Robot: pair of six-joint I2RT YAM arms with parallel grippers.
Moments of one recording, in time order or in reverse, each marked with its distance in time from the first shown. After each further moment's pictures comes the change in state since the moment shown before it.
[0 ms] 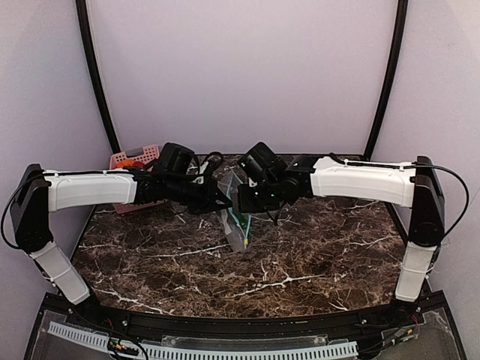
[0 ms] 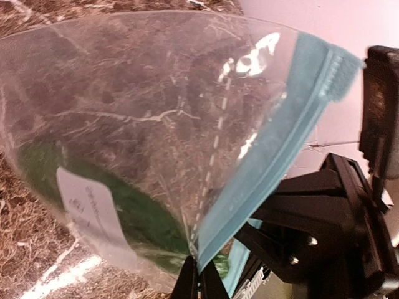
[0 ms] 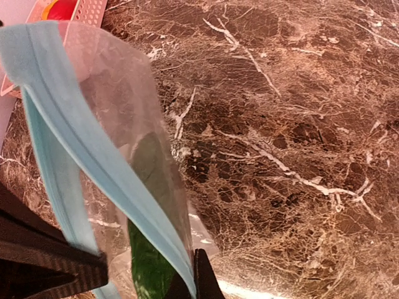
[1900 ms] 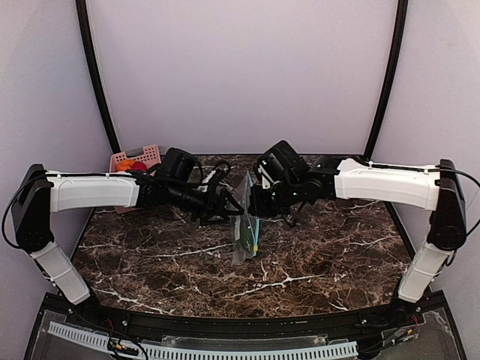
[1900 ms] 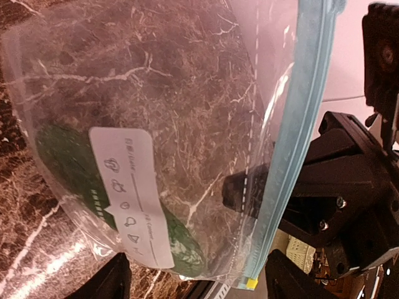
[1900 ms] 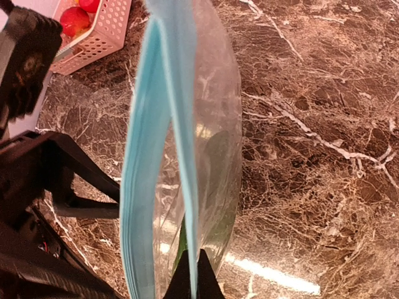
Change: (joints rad) left arm -0.009 0.006 -0.011 -0.015 0.164 0.042; right arm -0.038 -0.162 -0.168 0.038 -0.197 0.014
